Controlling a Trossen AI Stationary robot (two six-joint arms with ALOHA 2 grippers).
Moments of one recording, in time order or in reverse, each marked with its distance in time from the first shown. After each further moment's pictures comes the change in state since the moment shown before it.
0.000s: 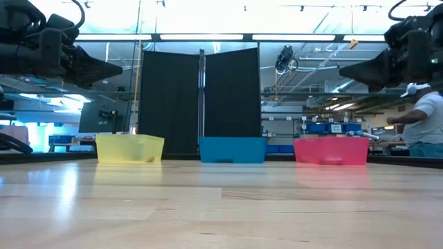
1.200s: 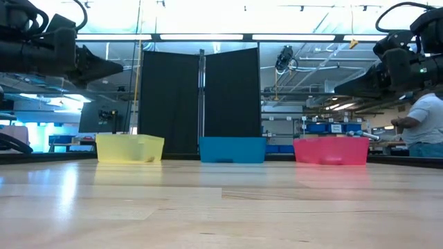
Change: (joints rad) left arm 0.000 0.000 -0.001 0.061 -0.161 -0.026; right arm -0.041 0.143 0.001 0.018 0.102 0.027
